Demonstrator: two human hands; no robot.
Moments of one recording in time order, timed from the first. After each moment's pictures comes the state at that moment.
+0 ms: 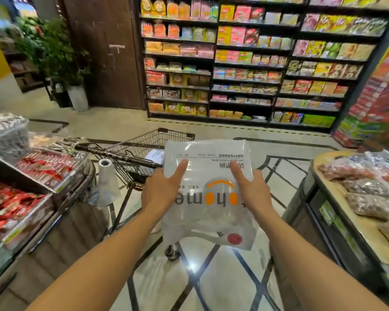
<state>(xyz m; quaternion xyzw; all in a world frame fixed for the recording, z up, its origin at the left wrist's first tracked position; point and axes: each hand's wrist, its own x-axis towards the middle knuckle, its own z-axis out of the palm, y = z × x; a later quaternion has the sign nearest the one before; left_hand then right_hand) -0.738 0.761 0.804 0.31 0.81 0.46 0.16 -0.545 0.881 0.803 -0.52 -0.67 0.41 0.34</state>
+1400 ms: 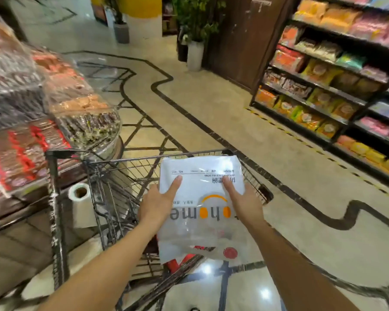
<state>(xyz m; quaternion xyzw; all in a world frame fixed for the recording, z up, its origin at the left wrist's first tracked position) -1.139 1.210 0.665 -0.12 0.85 0.49 0.13 -1.076 1.428 0.689 -0.32 -0.81 0.48 0.03</state>
